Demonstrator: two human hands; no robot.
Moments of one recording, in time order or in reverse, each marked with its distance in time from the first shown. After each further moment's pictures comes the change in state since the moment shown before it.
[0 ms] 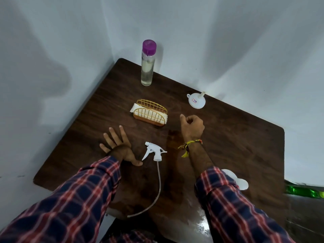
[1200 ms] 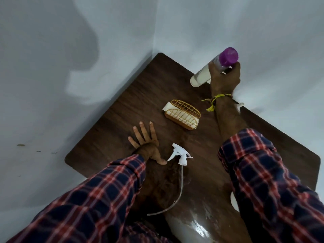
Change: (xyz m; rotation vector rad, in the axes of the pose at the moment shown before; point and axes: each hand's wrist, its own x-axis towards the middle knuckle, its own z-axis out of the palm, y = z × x) left_hand 0.010 -0.009 0.000 -0.068 -0.049 0.082; right_hand 0.068 -0.146 0.062 0.257 0.118 -0.395
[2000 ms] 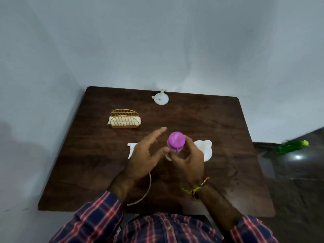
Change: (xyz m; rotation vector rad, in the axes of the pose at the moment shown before) left_hand -0.225 0.092 0.073 -0.406 0.313 1.343; right_hand -0.284 0.062 -0.316 0.034 0.033 0.046
